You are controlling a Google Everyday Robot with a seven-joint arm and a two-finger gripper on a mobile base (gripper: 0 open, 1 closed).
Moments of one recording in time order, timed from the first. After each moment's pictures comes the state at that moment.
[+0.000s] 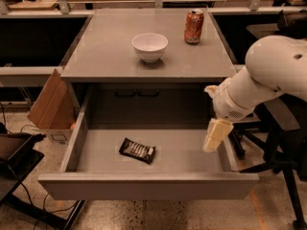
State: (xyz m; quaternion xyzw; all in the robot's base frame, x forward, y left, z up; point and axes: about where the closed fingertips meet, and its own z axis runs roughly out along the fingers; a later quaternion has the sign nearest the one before) arm 0.530 -0.160 0.796 -0.64 0.73 0.01 0.22
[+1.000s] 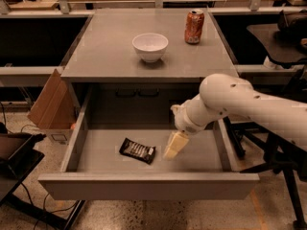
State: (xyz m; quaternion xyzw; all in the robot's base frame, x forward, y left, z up) arm 0.566 -0.061 0.693 -0.63 0.73 0.10 0.25
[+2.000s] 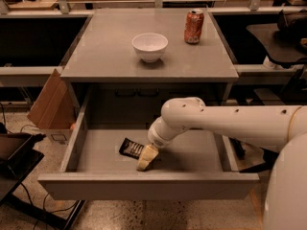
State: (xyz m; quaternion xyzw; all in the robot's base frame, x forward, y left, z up) arm 0.586 0.016 0.587 -0.57 0.78 0.13 0.21
